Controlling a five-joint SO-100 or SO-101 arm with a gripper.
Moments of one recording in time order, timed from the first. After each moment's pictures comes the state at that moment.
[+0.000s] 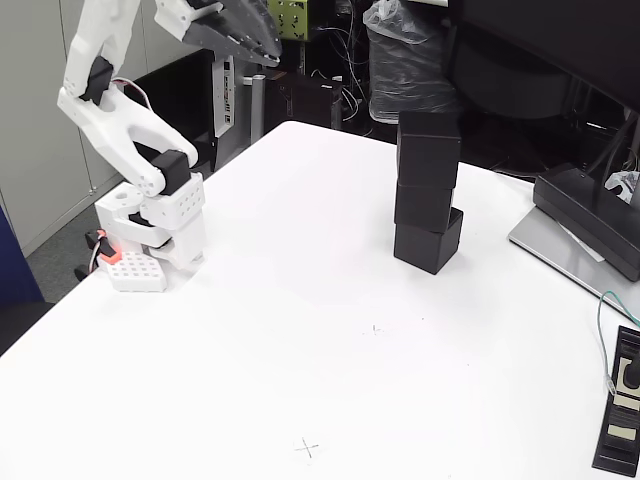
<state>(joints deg) -0.4 155.1 92.1 90.8 -4.1</state>
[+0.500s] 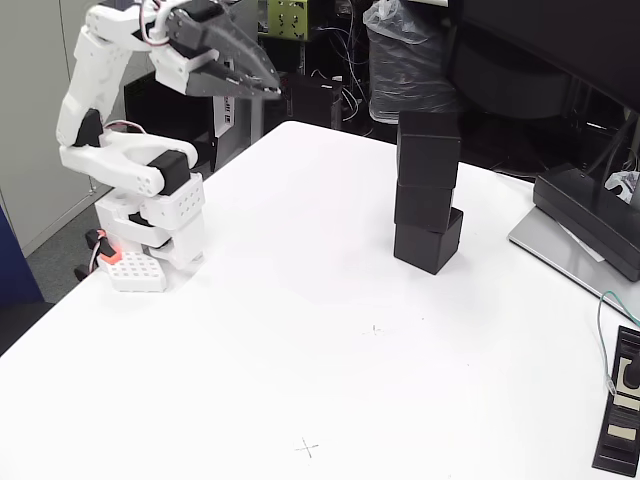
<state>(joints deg) 0.1 187.5 133.9 67.2 -4.1</state>
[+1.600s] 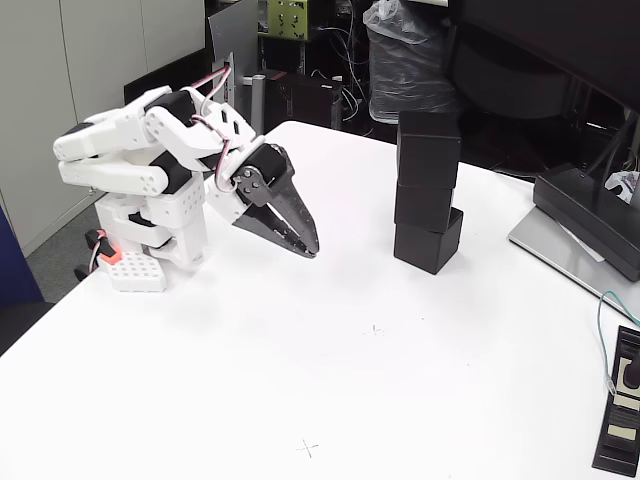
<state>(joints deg) -4.6 191.2 174.4 51.2 -3.9</state>
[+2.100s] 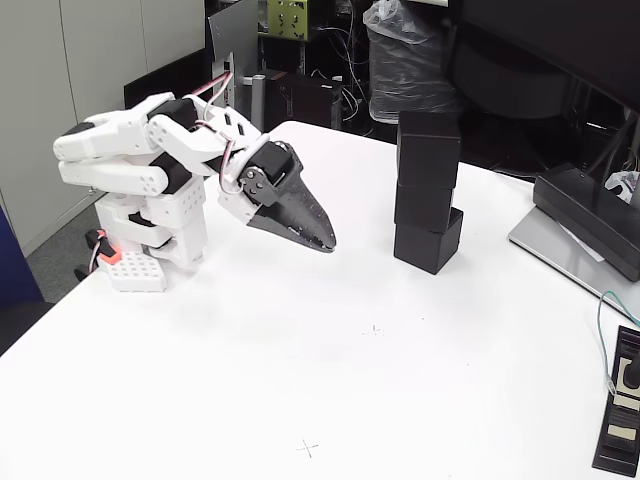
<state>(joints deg) -4.6 191.3 177.0 41.7 2.1</state>
